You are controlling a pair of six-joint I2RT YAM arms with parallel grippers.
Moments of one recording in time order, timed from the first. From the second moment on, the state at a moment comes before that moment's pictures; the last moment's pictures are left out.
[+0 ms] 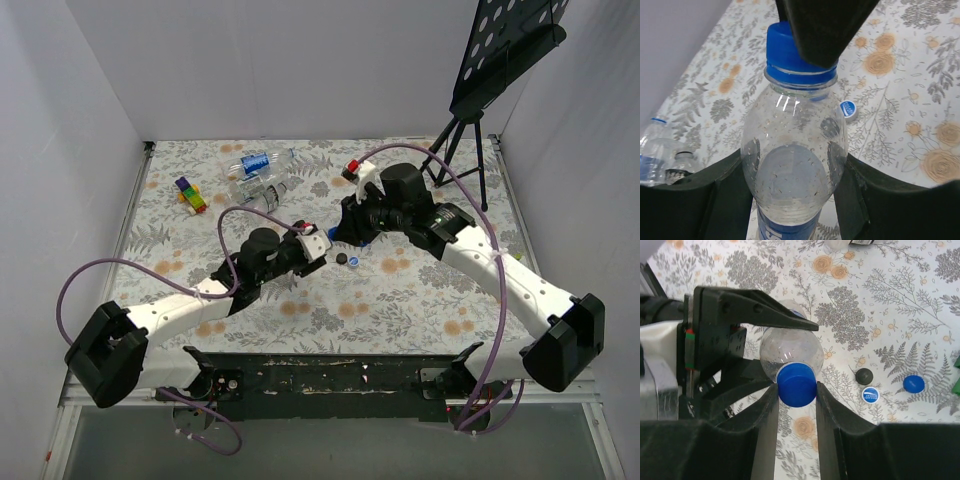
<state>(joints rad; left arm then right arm) -0.73 1.24 0.64 0.35 0.22 0.44 0.70 1.35 1.26 -0.48 -0.40 0.05</state>
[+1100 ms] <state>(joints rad) -0.73 1.35 0.76 0.40 0.19 0.35 0.66 1.16 1.24 -0.35 -0.21 0.11</state>
